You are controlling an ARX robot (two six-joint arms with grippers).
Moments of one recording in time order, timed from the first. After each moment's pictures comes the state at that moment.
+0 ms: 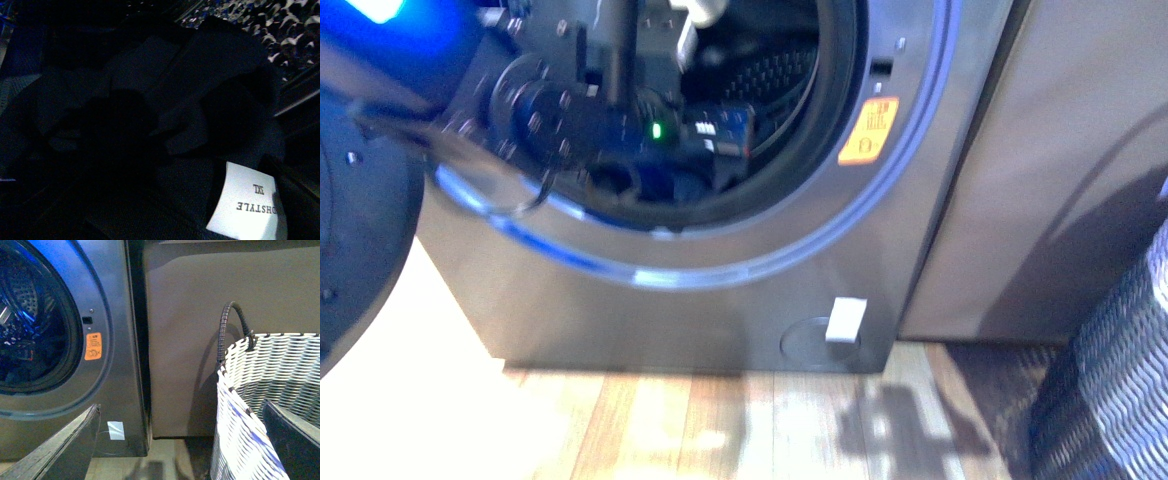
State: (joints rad) left arm -0.25 2.30 1.49 0.49 -0.08 0.09; right arm 0.00 0.00 0.00 0.00 0.00 0.00
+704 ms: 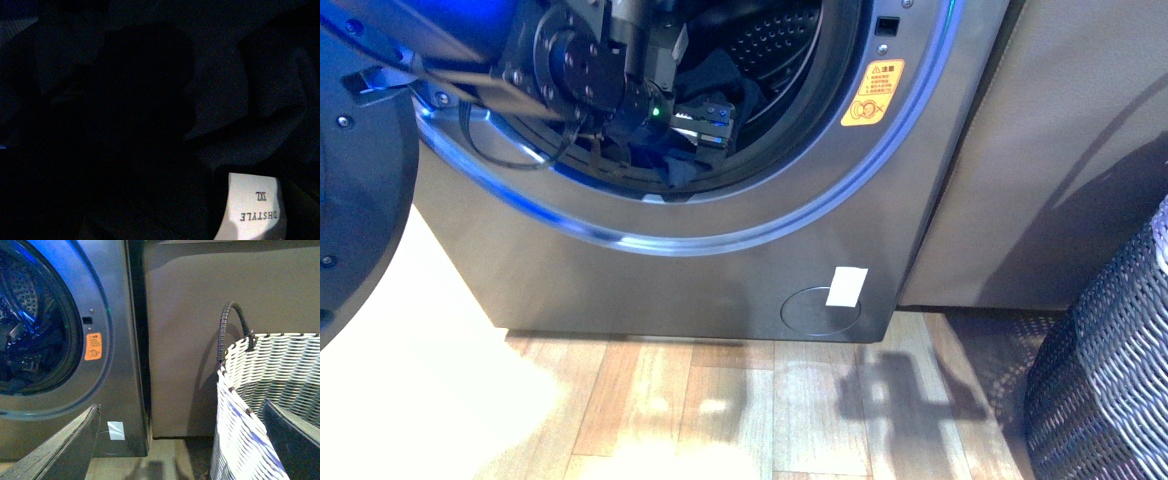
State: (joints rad) left arm -0.25 2.38 1.63 0.21 -0.14 0.10; right arm 0.00 0.00 0.00 0.00 0.00 0.00
